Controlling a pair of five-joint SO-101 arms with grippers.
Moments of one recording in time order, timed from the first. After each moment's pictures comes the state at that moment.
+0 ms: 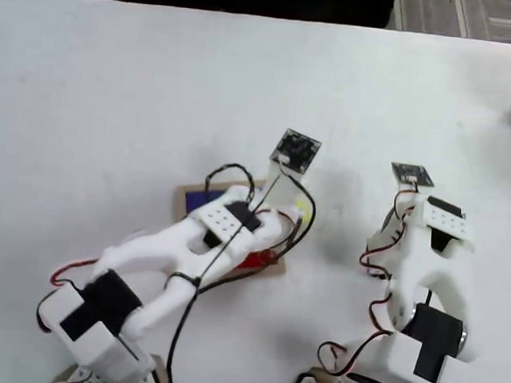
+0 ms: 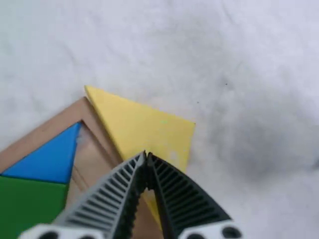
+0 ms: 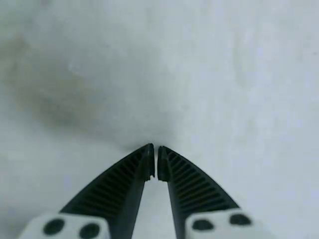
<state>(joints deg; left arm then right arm) 35.8 5.5 37.4 25.3 15.8 18.4 -2.4 40.5 62.7 24.8</state>
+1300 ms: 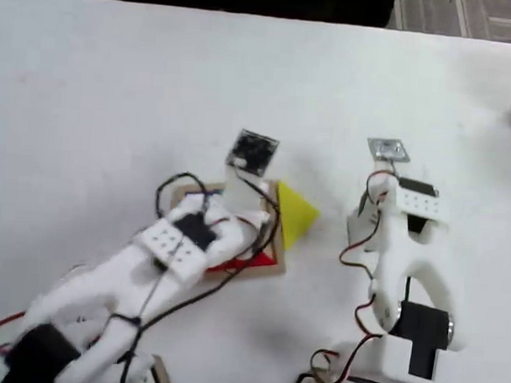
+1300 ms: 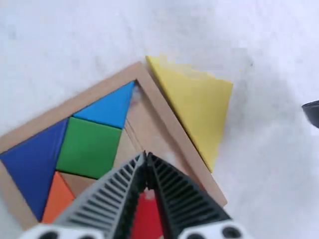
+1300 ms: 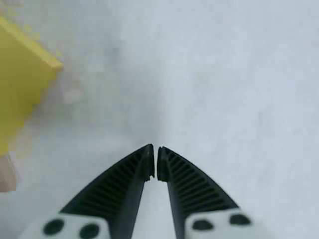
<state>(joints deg) 31.2 -19.9 53.7 31.3 16.0 8.3 -2.2 34.9 61.3 17.6</state>
